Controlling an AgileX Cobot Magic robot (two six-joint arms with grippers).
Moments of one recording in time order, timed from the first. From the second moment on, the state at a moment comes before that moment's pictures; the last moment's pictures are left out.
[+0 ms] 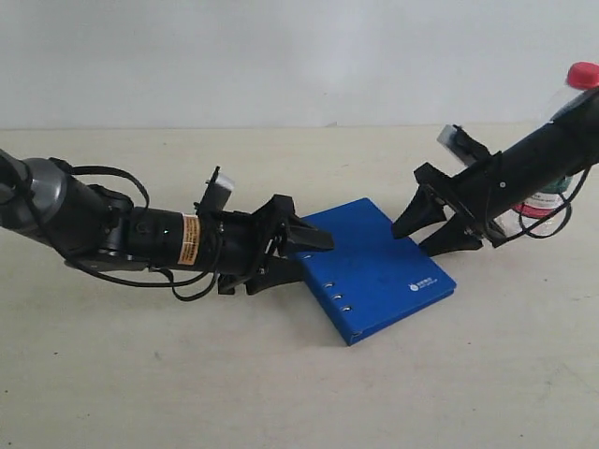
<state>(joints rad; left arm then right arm) -0.53 2.19 -1.04 1.18 -0.86 -1.87 -0.16 2.29 -1.50 0.93 1.12 -0.65</state>
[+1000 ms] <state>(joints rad) -0.37 2.18 -1.05 1.28 -0.92 -1.91 0.00 2.16 -1.43 1.01 1.21 -0.91</state>
